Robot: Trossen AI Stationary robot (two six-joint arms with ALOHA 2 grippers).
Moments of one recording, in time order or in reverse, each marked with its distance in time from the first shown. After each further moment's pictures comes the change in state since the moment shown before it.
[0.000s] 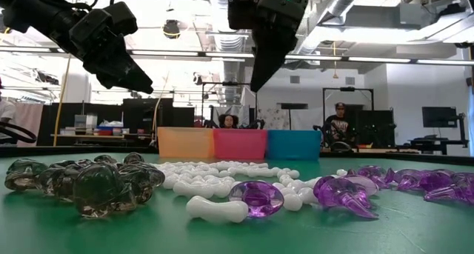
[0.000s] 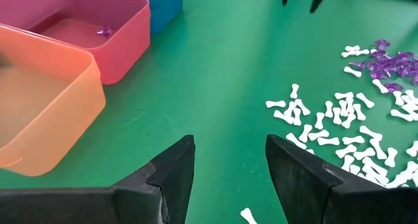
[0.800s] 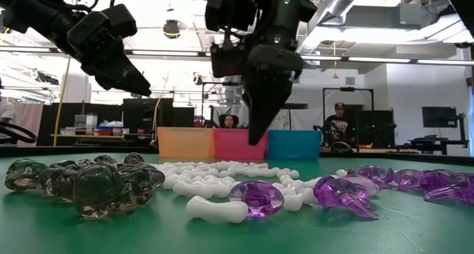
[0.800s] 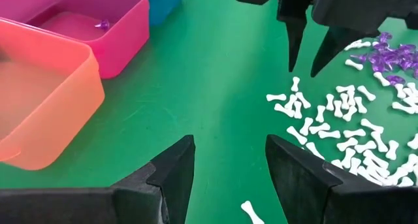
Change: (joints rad) left arm 0.000 0.000 0.000 -0.023 0.008 -0.004; right arm 0.046 0.210 0.000 0.061 -0.074 0.002
